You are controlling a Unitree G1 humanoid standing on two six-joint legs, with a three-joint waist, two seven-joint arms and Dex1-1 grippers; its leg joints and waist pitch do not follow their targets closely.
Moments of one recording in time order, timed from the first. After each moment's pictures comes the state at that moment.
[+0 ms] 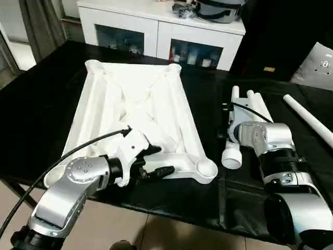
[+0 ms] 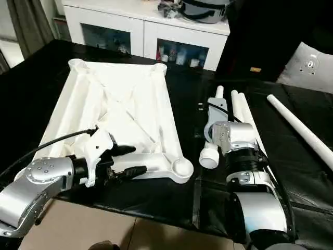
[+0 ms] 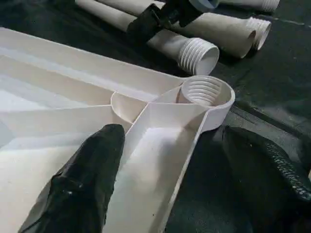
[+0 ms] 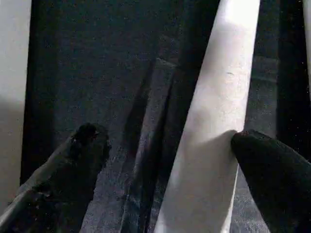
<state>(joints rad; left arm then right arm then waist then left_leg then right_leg) -0.20 0.47 -0.22 -0.32 -0.24 0.63 -0.78 -0.80 -0.20 -0.15 0.66 0.15 0.92 -0.01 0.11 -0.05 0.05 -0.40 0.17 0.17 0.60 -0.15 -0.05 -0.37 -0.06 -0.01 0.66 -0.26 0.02</state>
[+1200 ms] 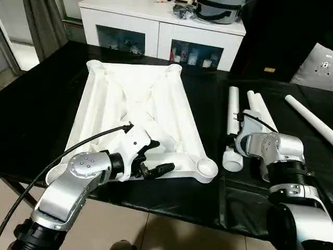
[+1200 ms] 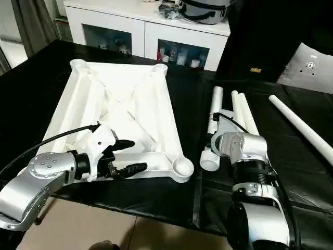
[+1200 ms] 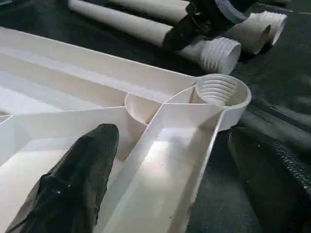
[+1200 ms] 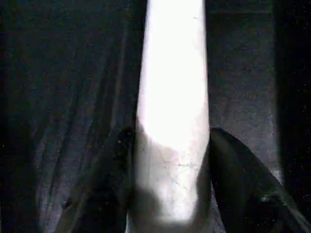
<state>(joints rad) -0.24 0.47 -0.23 -0.27 -0.22 0.61 -0.76 -0.71 -0.19 -0.28 0.56 0.21 0.99 -0.04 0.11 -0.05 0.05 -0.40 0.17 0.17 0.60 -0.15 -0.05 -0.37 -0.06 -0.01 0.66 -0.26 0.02</state>
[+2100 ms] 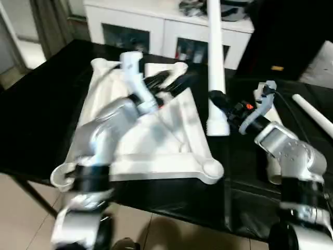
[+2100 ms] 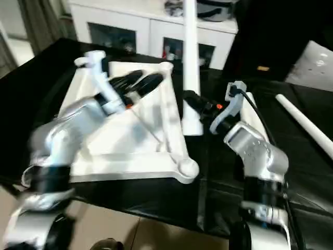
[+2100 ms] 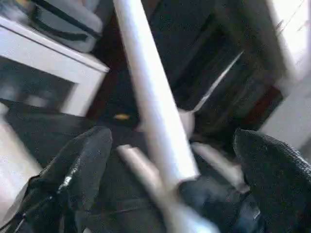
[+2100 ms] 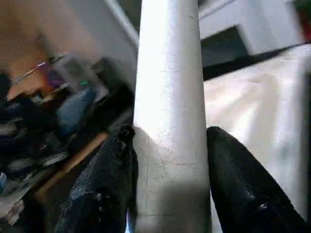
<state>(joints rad) -0.73 -0.01 0.17 0.11 -0.62 0.72 -0.45 -0.55 -0.18 -0.35 0.17 0.64 0.78 0.64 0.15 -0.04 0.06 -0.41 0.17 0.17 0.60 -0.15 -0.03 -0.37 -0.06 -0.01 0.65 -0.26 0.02</state>
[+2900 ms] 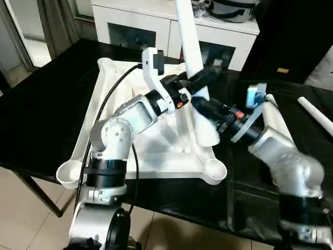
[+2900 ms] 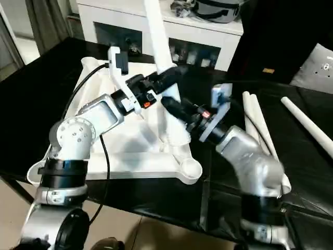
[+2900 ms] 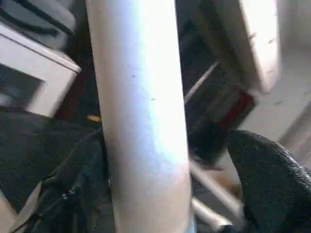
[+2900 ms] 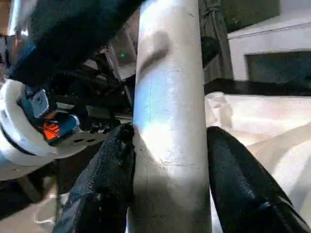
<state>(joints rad) -0.72 -0.06 0.09 0.10 -0.59 0.66 -0.44 -0.42 -0.17 -0.14 -0.02 0.54 0.56 0.73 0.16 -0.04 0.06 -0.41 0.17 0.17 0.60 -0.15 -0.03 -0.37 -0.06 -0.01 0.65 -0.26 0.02</state>
